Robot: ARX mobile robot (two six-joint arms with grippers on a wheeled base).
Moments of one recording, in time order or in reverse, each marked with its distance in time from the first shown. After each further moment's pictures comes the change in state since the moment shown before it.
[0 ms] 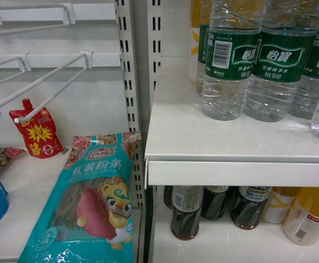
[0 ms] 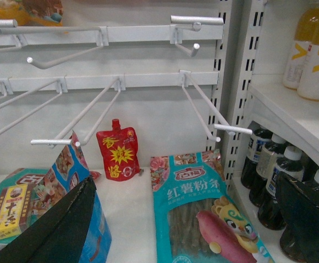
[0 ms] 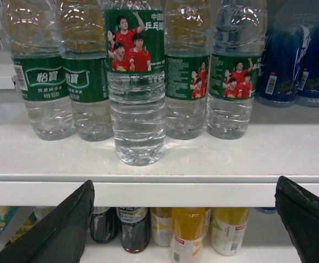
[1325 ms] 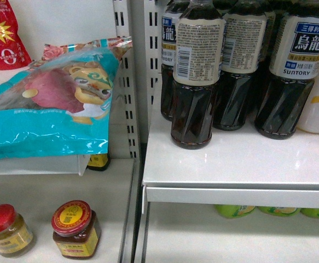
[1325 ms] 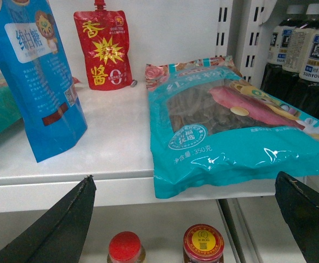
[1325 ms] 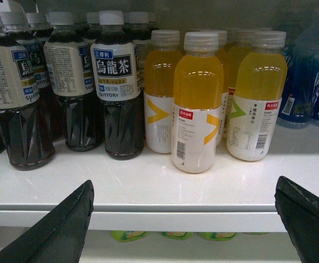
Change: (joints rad) left arm 0.000 0.000 0.000 -0.003 0.000 0.000; right arm 0.000 0.000 0.000 -0.004 0.000 0.000
